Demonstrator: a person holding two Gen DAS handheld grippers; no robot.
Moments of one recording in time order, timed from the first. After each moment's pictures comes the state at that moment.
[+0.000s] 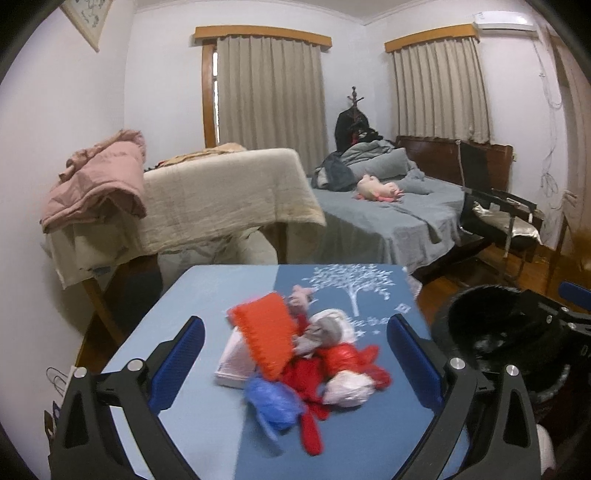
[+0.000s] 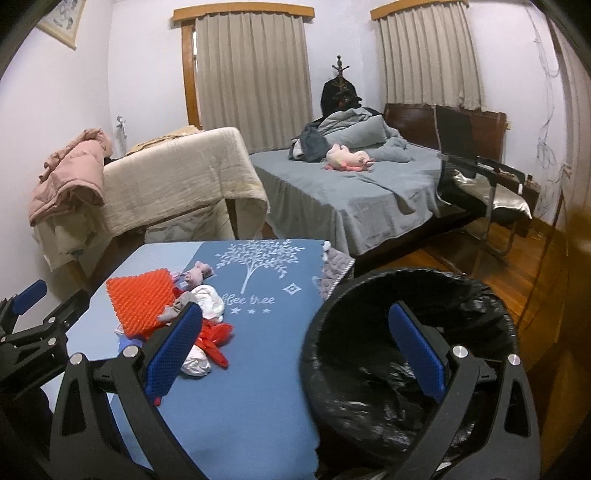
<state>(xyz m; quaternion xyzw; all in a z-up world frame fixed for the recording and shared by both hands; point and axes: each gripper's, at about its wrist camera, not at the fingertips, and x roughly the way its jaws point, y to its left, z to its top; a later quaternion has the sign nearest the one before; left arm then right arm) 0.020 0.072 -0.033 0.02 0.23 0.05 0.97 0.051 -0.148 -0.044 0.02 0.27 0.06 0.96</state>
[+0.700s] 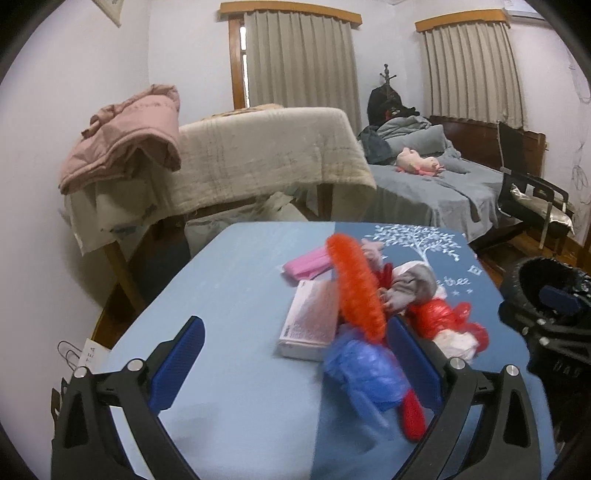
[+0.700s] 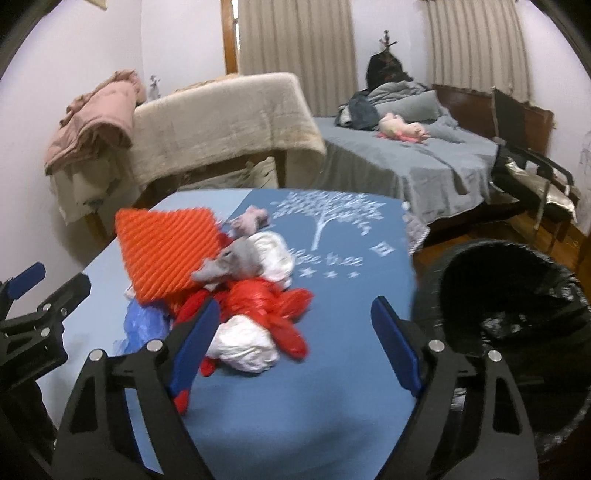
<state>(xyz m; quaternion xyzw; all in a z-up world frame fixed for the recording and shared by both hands) 0.039 0.152 -0.103 0.01 0.27 0.11 0.96 0.100 -0.041 -0.133 -0.01 0.32 0.13 0.94</state>
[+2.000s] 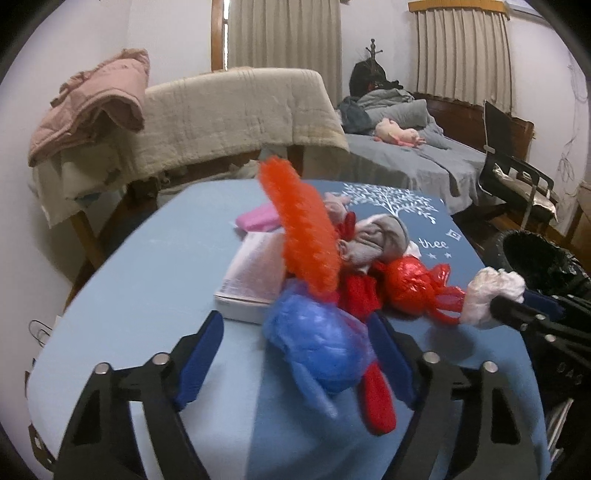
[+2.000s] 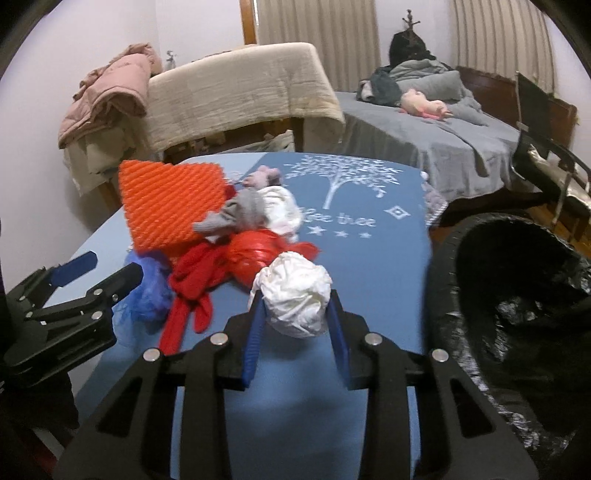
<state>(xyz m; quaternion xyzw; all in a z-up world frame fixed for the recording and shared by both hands) 0.064 0.125 -0.146 -0.01 0.33 0.05 0.94 0.099 -0.062 -0.155 -0.02 0.37 0.17 0.92</state>
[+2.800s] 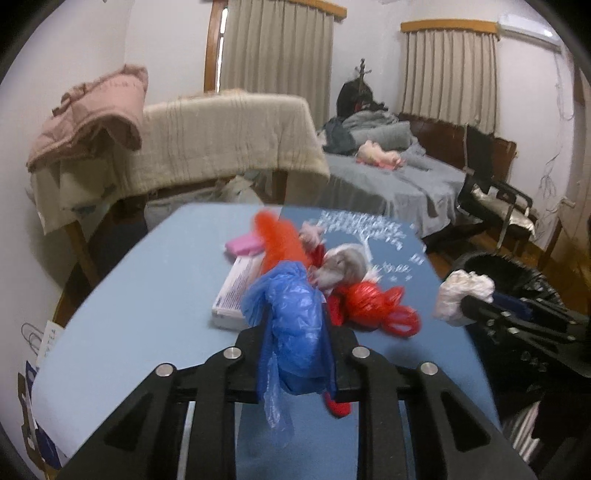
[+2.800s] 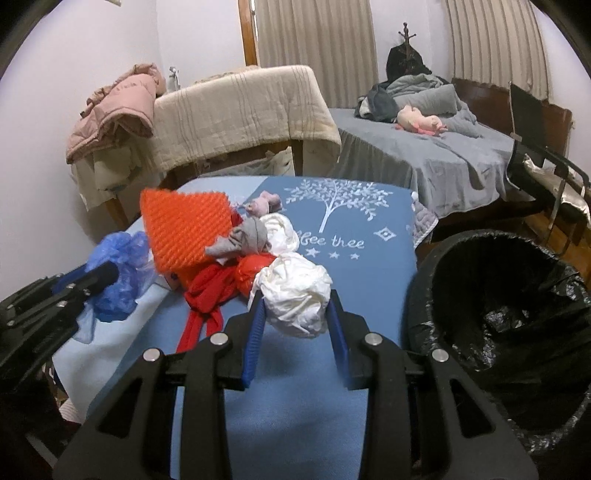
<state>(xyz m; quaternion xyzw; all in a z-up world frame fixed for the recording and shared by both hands) 0.019 0.113 -0.094 -0.03 0.29 0.02 0.96 0.077 -0.073 -0.121 -0.01 0.33 0.17 0.93</state>
